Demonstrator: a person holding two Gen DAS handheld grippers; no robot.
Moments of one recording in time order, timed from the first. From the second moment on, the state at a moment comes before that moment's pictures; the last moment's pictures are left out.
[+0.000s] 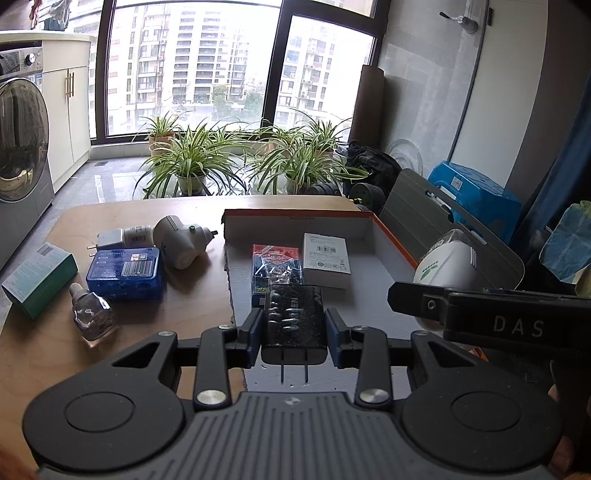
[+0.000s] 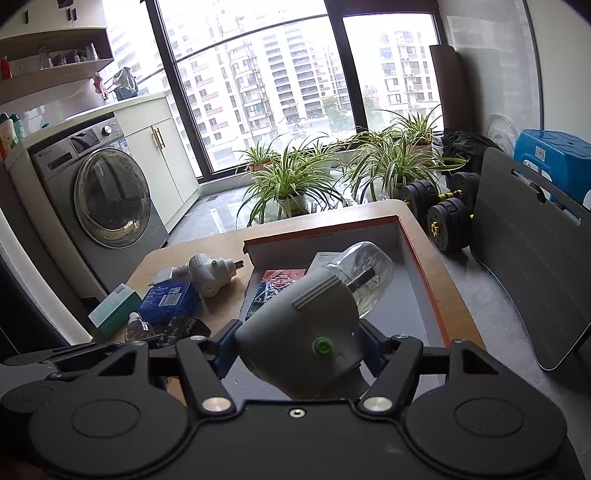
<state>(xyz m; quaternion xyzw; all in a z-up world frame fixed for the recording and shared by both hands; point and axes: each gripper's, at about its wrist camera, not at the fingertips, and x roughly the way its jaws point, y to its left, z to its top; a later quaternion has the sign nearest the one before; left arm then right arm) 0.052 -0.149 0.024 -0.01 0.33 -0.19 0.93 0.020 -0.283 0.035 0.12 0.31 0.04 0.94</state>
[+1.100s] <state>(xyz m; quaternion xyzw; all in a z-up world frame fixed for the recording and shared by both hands) 0.043 -0.147 0.019 -0.01 0.34 -0.19 0.92 0.008 -0.284 0.029 0.12 0.32 0.04 0.94</state>
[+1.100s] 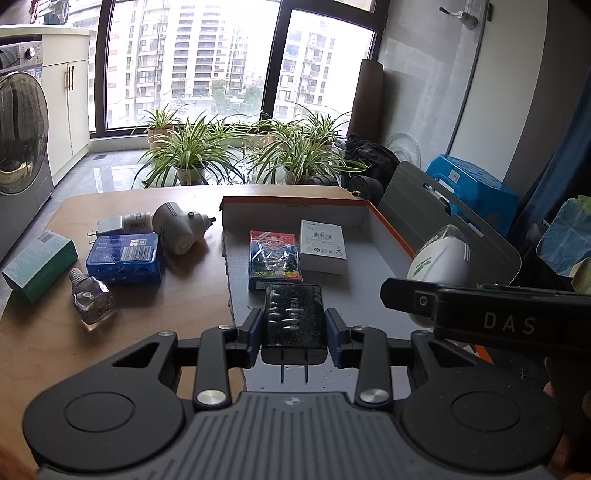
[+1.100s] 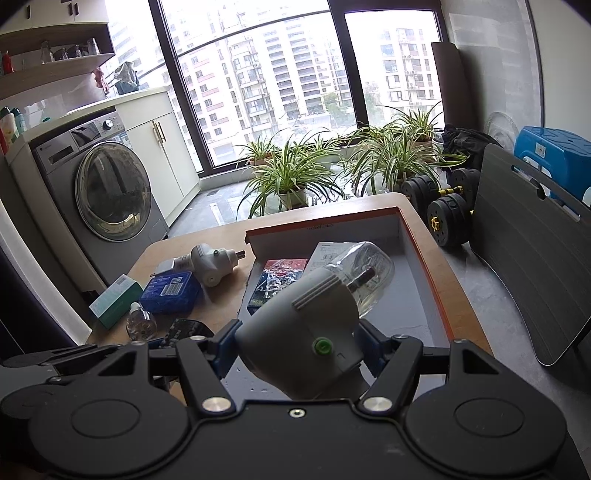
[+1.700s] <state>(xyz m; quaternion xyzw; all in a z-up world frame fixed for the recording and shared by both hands) 0.038 -0.152 0.015 -0.01 0.34 -0.19 0.92 0.000 -0.286 0.026 0.12 0.32 0.04 0.94</state>
